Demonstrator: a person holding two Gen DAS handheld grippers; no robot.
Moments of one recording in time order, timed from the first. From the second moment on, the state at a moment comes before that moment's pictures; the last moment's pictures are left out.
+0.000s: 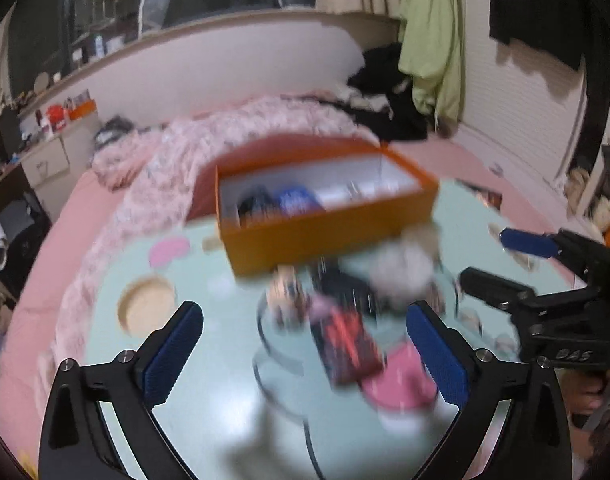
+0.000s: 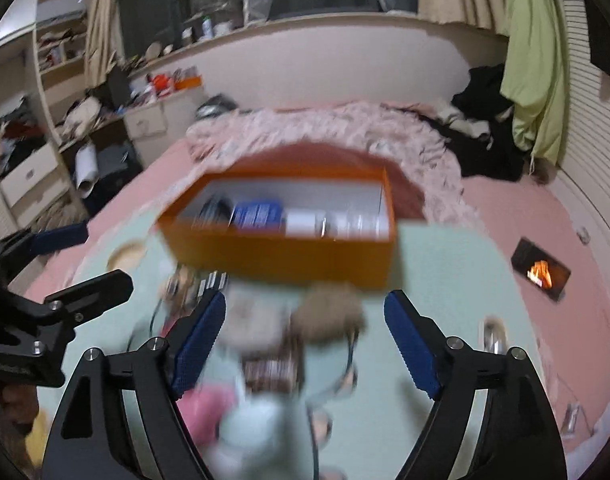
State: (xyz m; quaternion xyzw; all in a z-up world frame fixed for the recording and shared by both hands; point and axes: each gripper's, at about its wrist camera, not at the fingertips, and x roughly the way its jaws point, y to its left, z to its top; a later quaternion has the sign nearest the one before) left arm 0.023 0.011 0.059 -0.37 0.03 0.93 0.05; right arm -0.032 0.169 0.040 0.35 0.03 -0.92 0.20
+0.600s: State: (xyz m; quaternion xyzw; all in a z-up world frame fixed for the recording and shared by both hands) left arm 0.036 -0.004 0.001 -0.44 0.02 0.90 0.04; right arm 0.003 0.178 -0.023 0.39 0.07 -0.90 0.19
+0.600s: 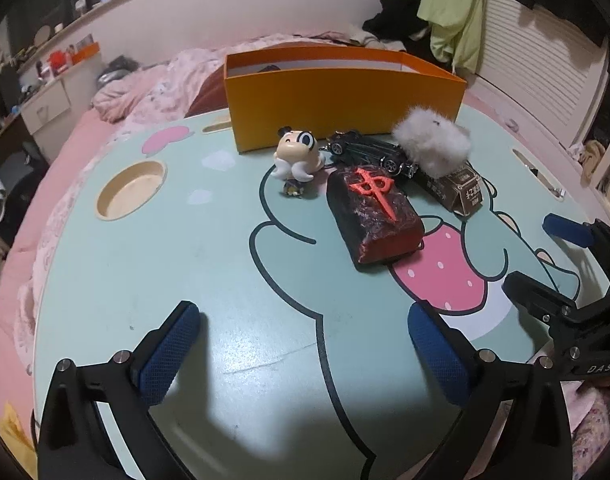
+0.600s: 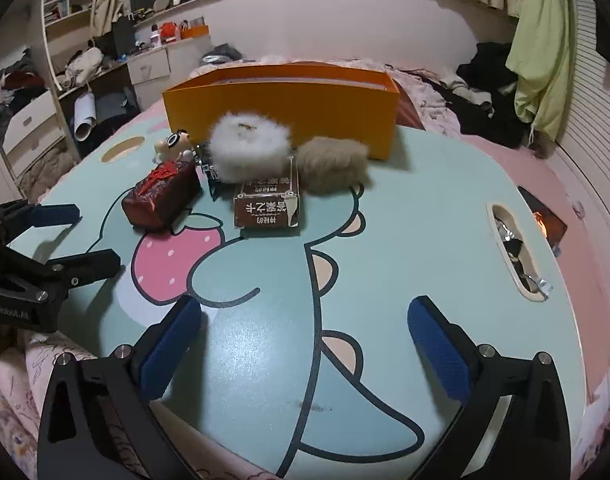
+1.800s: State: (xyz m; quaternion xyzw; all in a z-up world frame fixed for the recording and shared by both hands) left arm 0.037 -0.003 -0.002 -0.44 0.02 0.90 0.04; right arm 0.008 0.177 -0.027 0.38 0.07 -0.90 0.19
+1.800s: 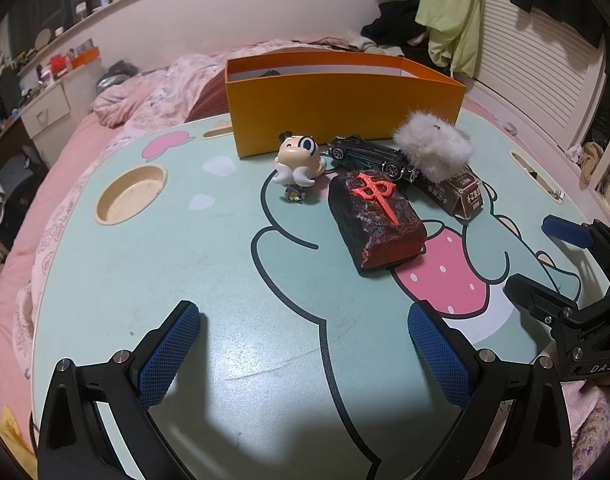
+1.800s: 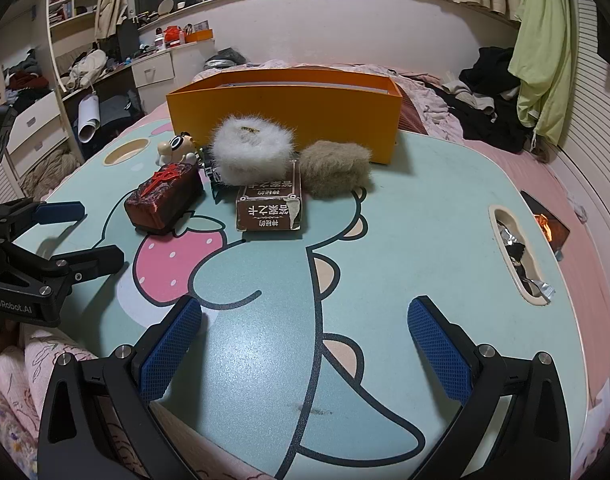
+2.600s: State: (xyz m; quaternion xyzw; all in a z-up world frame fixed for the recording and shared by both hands) left arm 0.037 -0.003 -0.002 -0.44 0.02 0.90 0.04; right arm 0.008 0.177 -0.027 0.38 0.07 -0.90 0.19
